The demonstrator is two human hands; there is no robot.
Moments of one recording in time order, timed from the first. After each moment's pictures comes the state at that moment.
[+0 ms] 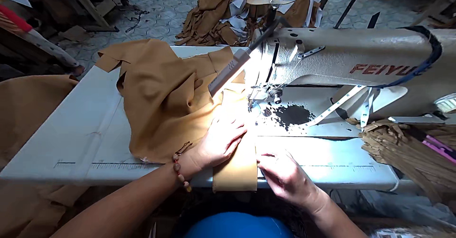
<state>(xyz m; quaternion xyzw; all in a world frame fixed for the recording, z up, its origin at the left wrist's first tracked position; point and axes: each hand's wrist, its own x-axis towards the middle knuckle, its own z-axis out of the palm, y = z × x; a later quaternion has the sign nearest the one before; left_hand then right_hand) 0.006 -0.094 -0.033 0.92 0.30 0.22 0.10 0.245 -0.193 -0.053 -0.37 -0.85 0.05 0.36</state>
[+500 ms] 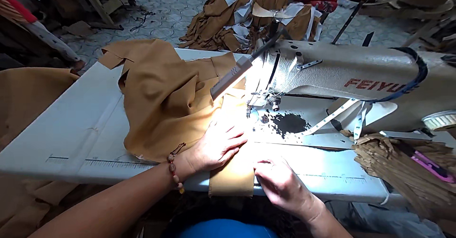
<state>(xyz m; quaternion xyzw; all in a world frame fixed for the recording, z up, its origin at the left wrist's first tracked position) 0.002 -0.092 -0.029 0.94 0.27 0.18 0.09 0.250 -0.188 -0.048 -0.36 -0.86 0.06 0.36</state>
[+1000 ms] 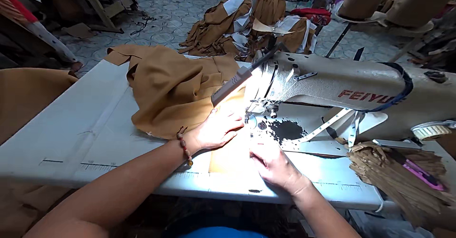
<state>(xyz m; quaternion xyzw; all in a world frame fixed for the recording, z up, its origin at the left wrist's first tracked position) 0.010 -0.034 -0.017 0.94 0.30 0.12 0.13 0.244 -0.135 -0.037 -0.39 -0.86 0.06 0.32</state>
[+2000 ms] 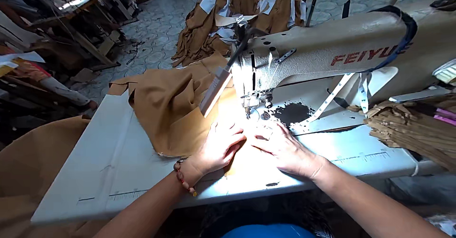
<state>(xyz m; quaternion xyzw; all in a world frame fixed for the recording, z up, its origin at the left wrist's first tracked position) -0.006 -0.069 -0.020 0.95 0.25 0.17 0.09 0.248 -0.134 -0.046 -0.43 -0.87 0.05 0.26</state>
